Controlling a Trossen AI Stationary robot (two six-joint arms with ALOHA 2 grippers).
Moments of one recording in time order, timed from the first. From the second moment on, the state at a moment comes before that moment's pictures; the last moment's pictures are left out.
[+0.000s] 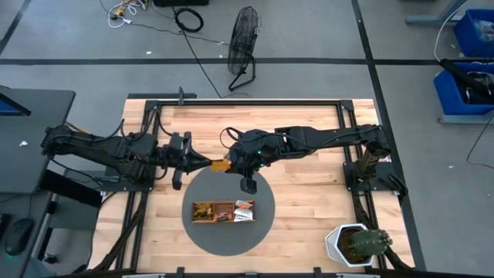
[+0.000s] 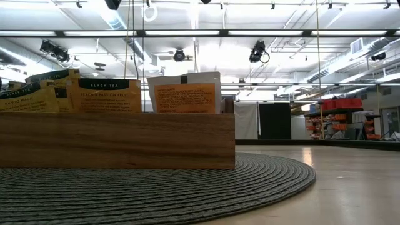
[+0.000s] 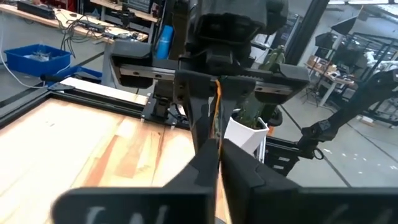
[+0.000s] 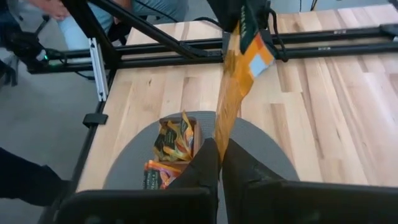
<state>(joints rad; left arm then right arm) -0.19 0.84 0.76 0.02 -0.14 -0.32 0.11 1.84 1.88 -0.67 -0.07 0.13</state>
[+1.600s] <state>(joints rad) -0.72 1.47 0.61 0.33 -0.75 -0.51 0.21 1.58 1.41 -0.37 -0.15 0.54</state>
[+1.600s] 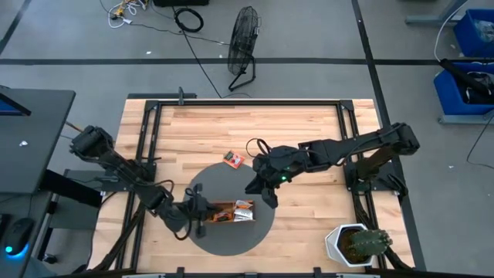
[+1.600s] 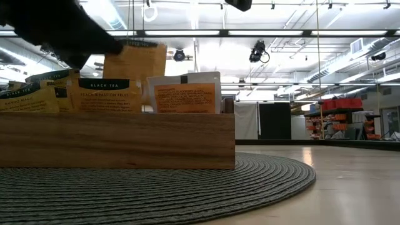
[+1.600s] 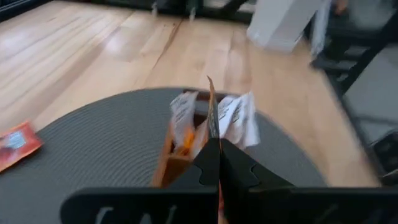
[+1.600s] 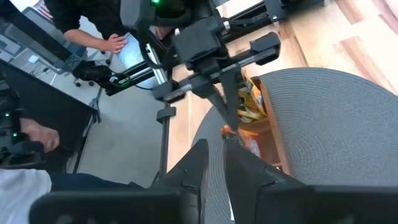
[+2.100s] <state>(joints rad) -0.73 1.47 0.52 0.42 -0.71 -0.47 0.21 1.58 1.41 -0.38 -0.14 0.57</state>
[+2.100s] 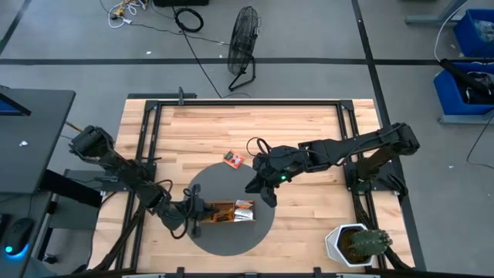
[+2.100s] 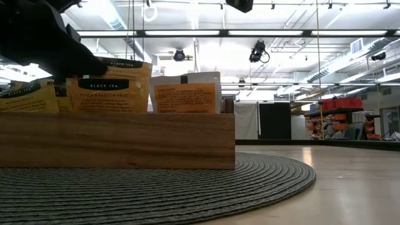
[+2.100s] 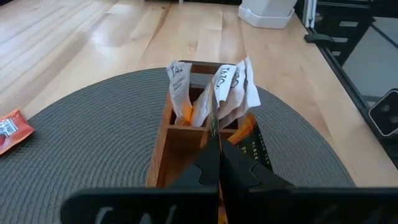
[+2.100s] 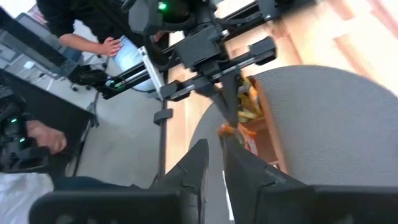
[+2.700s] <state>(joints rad) -0.70 1.47 0.52 0.38 -0.65 -0.49 0.14 1.59 1.41 -0.45 -0.06 0.54</state>
